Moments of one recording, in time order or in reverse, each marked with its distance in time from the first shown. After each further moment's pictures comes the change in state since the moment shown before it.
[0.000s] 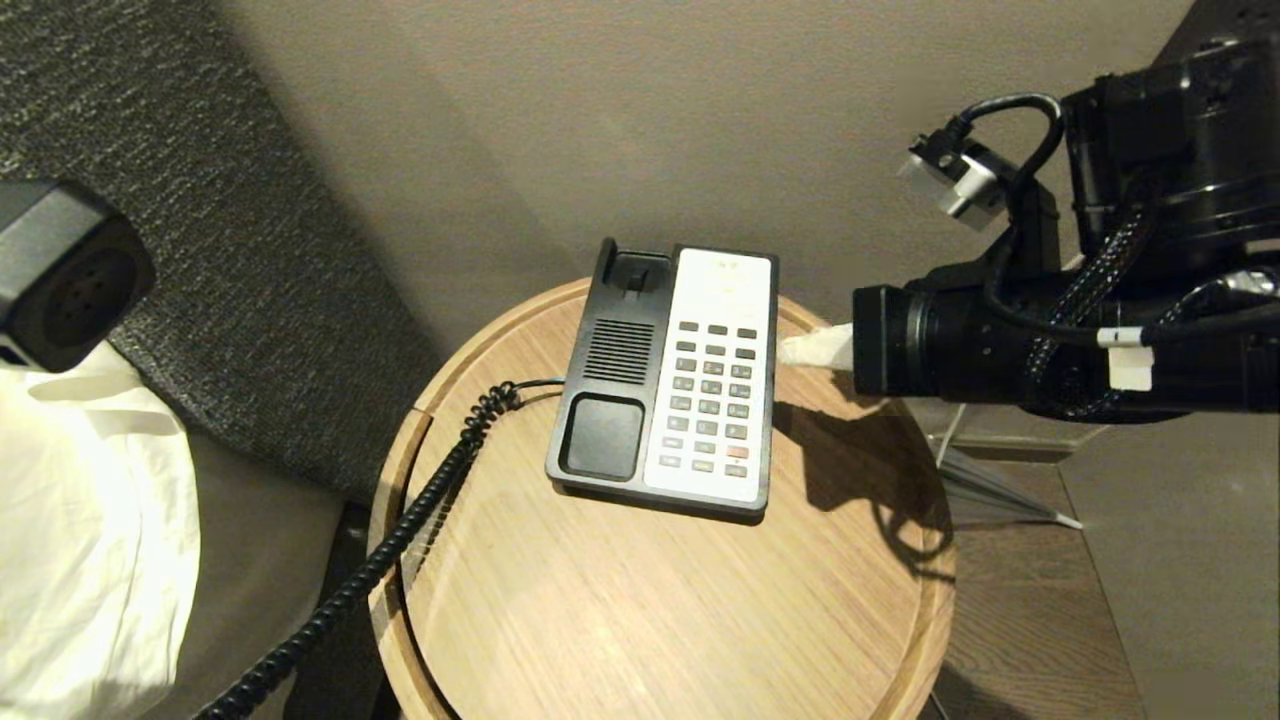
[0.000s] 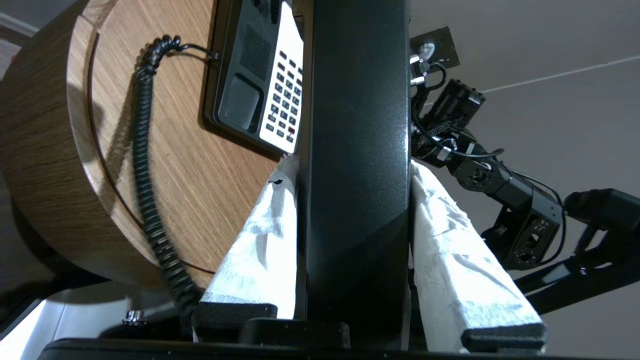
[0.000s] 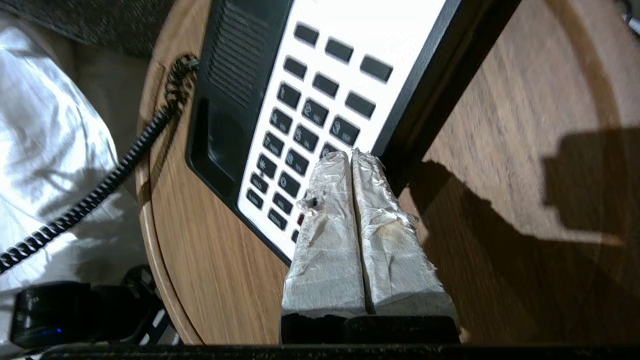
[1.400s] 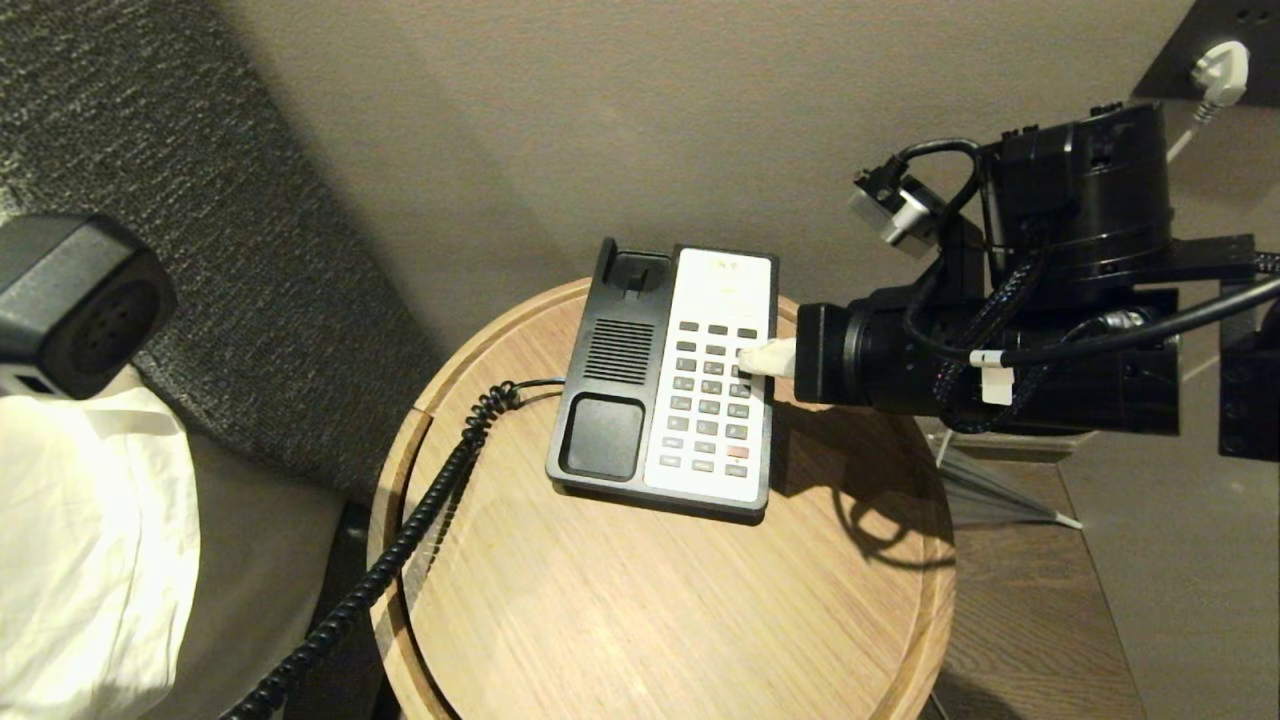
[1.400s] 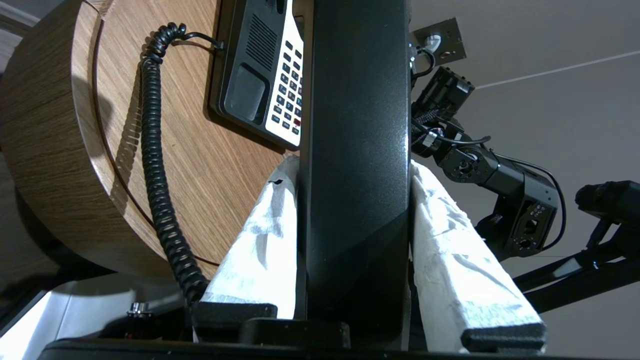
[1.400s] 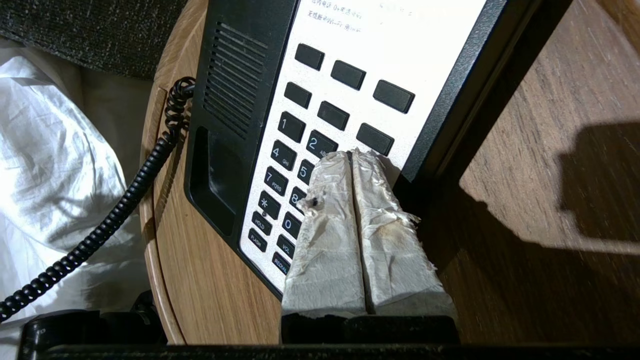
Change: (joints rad) left arm -0.002 -0.009 0.025 0.000 -0.007 0.000; right arm 0.011 0.079 0.036 -0.147 -0.003 0.052
